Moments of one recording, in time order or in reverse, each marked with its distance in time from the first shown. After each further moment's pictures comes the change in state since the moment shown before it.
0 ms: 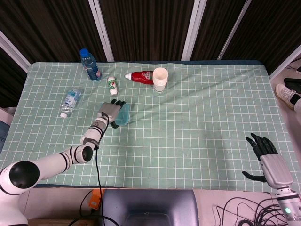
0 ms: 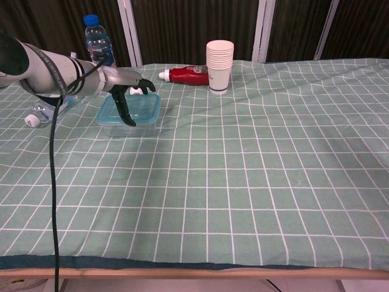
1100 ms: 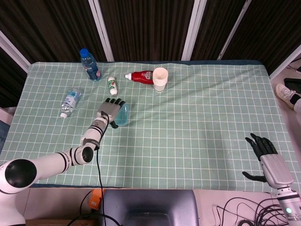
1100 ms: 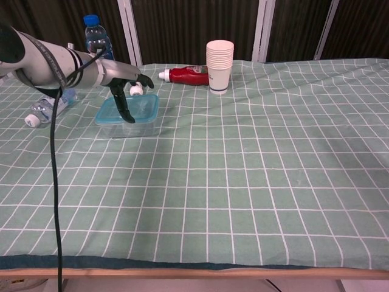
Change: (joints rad) left arm -0.034 0.054 0.010 -0.105 -0.076 0.076 0.035; right arm 0.004 0.010 -0.003 0.006 -0.009 -0.004 0.023
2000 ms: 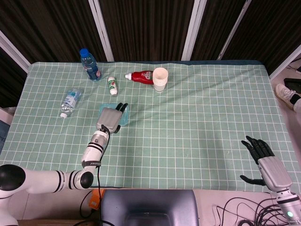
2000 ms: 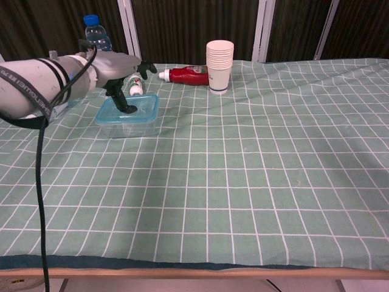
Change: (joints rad) left arm 0.148 -0.011 -0.085 -0.321 0.198 0.490 0.161; right arm 0.001 0.018 -0.031 0.009 -0.080 0.026 0.058
